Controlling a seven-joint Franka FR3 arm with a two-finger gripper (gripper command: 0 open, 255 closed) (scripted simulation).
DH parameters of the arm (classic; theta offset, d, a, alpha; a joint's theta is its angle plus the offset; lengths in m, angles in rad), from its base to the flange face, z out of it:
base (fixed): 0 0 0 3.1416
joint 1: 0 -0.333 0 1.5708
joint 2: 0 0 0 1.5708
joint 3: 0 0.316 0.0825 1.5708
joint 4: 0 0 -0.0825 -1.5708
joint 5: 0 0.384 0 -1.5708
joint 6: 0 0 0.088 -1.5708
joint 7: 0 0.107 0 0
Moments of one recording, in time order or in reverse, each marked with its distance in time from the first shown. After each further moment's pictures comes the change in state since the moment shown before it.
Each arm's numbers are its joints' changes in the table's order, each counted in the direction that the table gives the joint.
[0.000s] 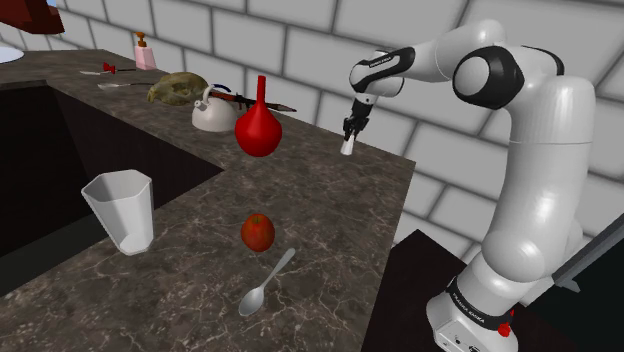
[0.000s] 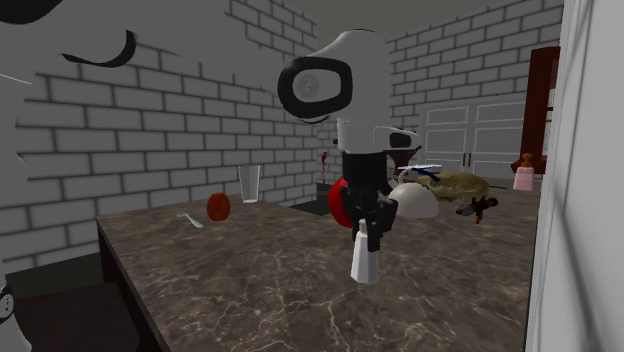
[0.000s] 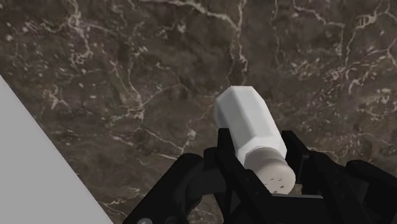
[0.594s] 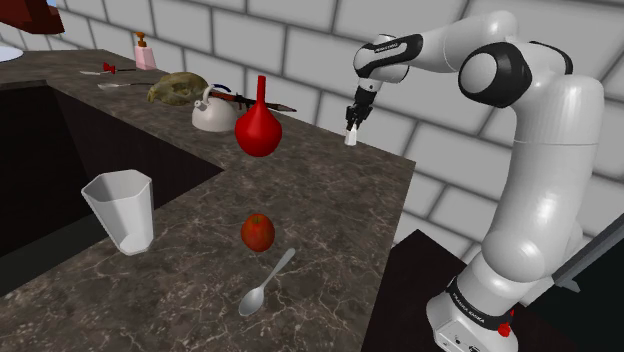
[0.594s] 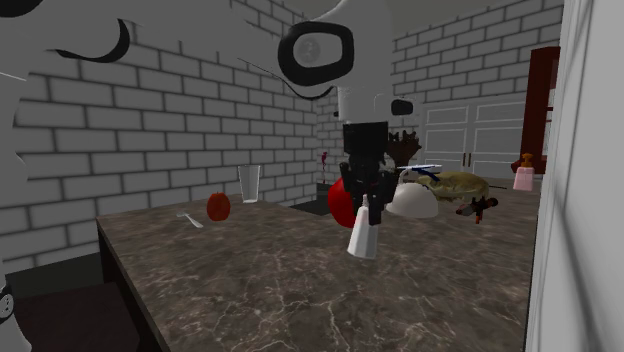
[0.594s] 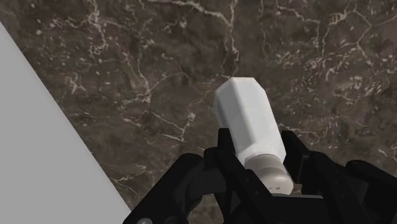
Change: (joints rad) arm -0.002 -0.036 -0.006 0.071 -0.015 0.105 0.017
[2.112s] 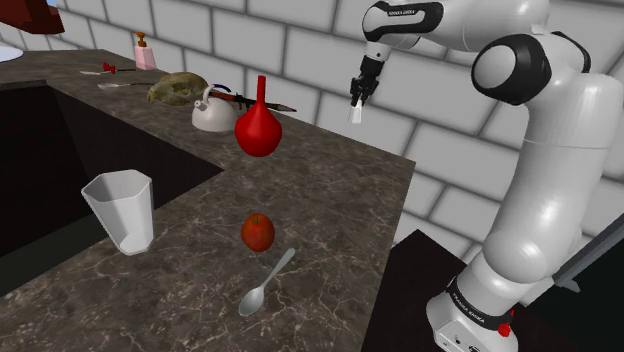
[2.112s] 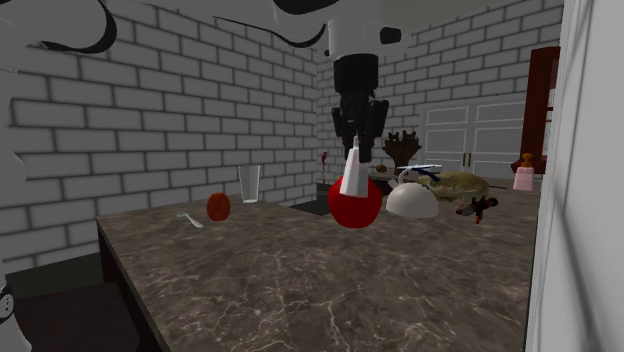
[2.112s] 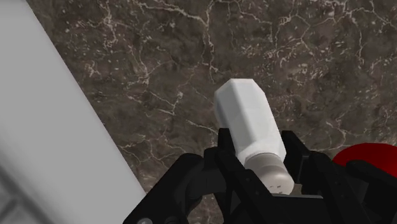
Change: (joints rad) arm -0.022 -0.079 0.000 0.159 -0.031 0.232 0.059
